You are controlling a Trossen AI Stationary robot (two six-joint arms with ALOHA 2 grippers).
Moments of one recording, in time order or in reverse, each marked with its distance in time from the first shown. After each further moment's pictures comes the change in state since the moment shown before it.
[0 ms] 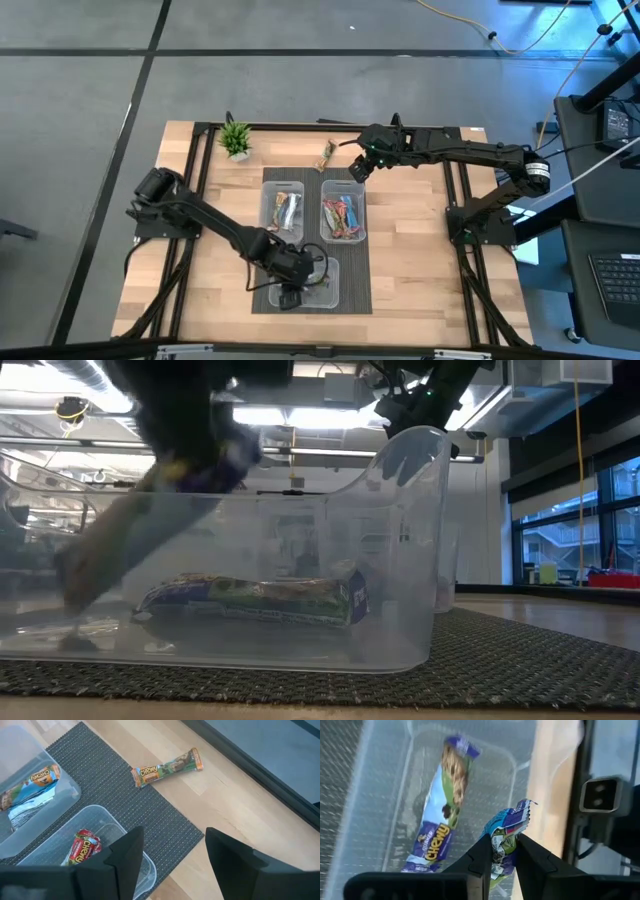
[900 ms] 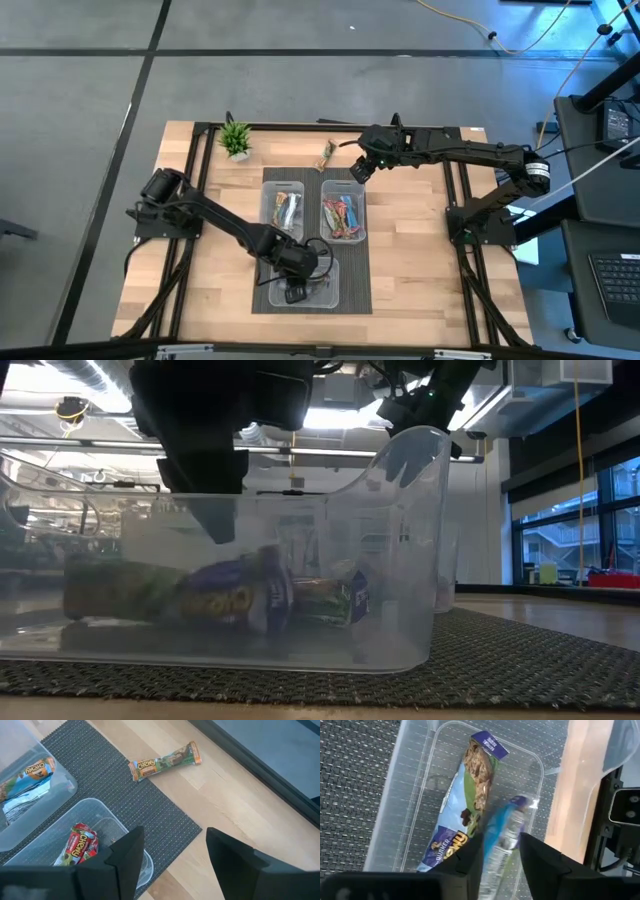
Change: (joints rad) left arm 0.050 0.054 0.000 0.003 0.025 0.002; right arm 0.000 0.000 0.000 -0.029 0.000 -0.004
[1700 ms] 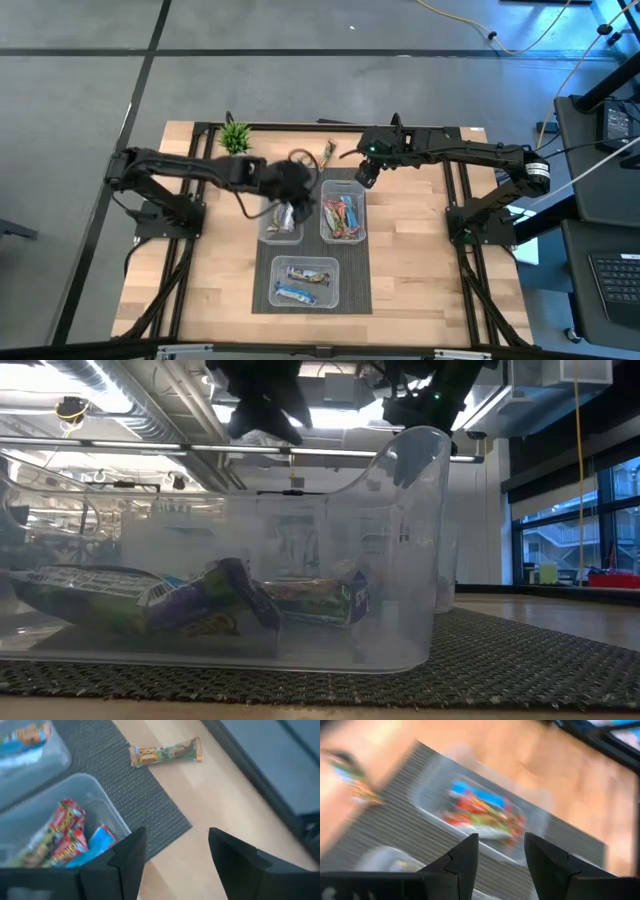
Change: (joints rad) left arm 0.383 -0.364 0.000 -0.079 -0.209 0.207; right arm 0.000 0.000 0.000 -0.039 0.001 -0.189
